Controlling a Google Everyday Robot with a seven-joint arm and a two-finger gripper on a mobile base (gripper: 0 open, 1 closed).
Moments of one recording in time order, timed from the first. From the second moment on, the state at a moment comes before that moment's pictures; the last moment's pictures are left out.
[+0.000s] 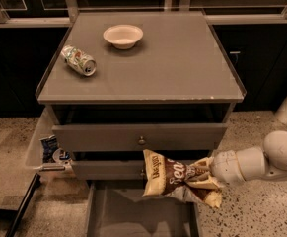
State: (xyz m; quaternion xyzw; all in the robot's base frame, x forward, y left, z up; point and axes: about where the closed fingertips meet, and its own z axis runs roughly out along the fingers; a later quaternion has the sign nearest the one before) arm 0.441 -0.167 0.620 -0.59 0.66 0.29 0.35
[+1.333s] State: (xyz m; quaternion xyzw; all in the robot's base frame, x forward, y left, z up) arm 0.412 -0.122 0.476 -0.56 0.72 0.27 0.32
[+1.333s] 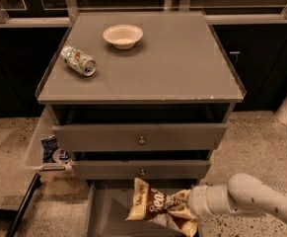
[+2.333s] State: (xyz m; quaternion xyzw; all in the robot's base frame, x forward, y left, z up) arm 0.418 -0.136 0.392 -0.59 0.70 0.21 0.34
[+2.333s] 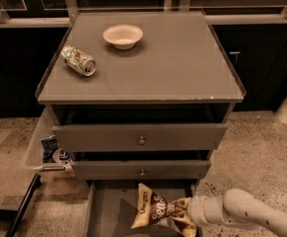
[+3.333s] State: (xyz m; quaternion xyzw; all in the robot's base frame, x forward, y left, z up) arm 0.427 -0.138 0.365 -0.55 0.73 0.20 0.36
